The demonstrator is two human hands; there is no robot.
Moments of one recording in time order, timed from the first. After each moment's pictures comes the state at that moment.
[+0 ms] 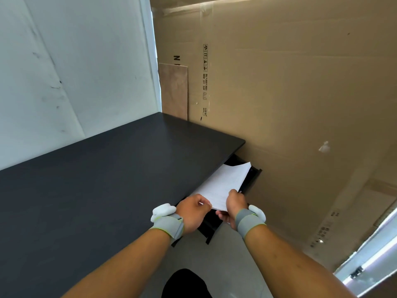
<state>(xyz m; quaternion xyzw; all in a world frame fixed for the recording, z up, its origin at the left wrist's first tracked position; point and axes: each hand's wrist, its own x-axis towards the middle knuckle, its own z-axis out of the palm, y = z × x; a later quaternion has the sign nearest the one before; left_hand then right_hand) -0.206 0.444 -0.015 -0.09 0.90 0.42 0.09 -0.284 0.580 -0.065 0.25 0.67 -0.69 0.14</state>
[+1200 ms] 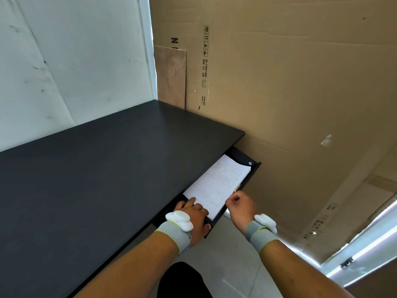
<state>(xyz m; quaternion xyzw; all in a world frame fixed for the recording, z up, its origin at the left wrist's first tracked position) -0.215 0.440 -0.073 0.12 0.99 0.00 0.12 -0.272 0.609 -0.102 0.10 0.89 -0.45 -0.01</state>
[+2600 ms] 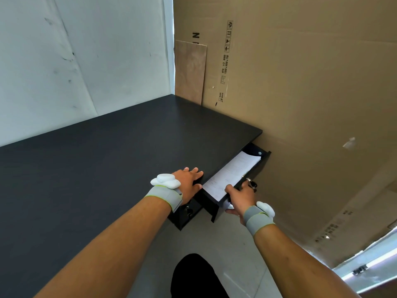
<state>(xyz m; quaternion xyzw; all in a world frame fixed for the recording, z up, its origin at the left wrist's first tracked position) -0.240 0.372 -0.009 0.05 0.99 0.06 0.10 -0.289 0.563 -0.100 0.19 0.73 -0.64 0.12</state>
